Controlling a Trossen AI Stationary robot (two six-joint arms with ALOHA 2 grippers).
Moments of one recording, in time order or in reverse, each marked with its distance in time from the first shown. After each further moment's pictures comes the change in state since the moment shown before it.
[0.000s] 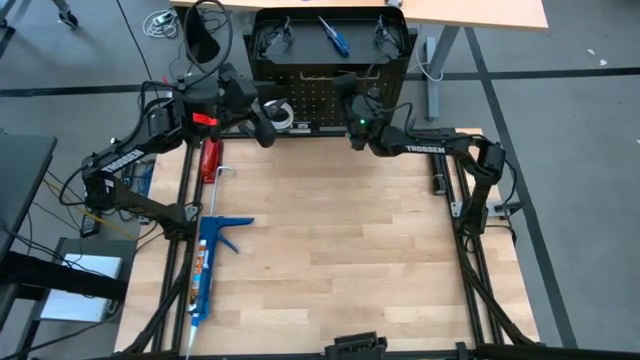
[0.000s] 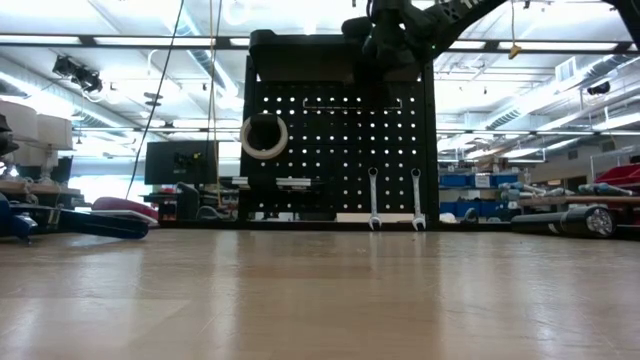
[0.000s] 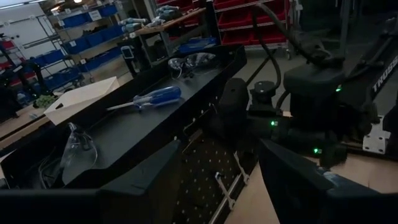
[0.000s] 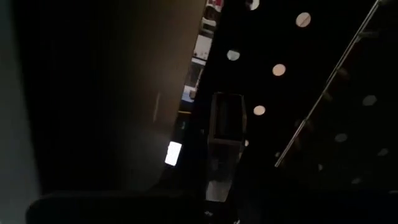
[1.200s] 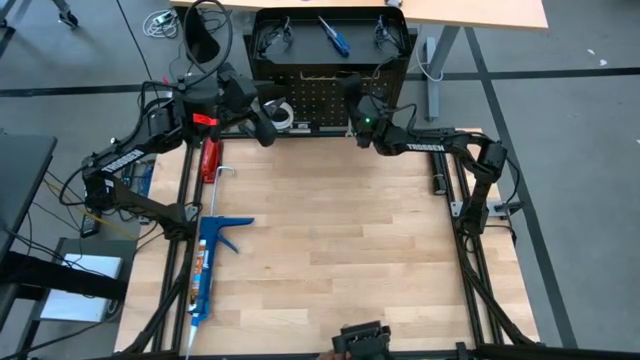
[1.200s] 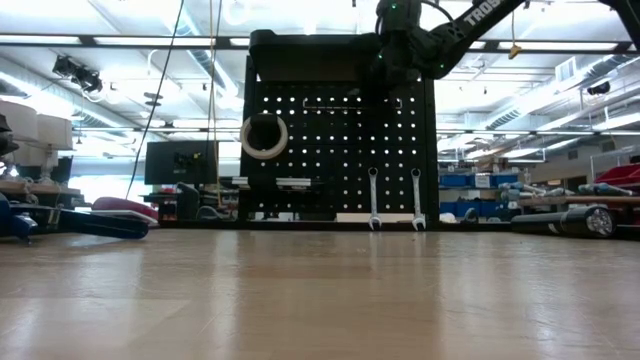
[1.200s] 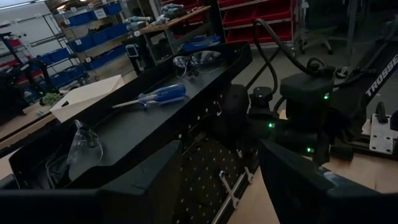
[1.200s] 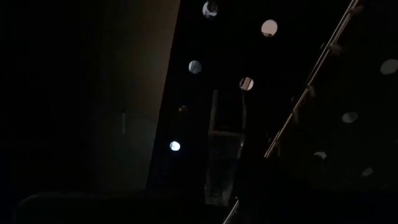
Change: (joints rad) left arm 0.000 0.000 0.000 -0.003 -0.023 0.000; right arm -0.068 0.000 -0.104 0.117 -0.109 0.008
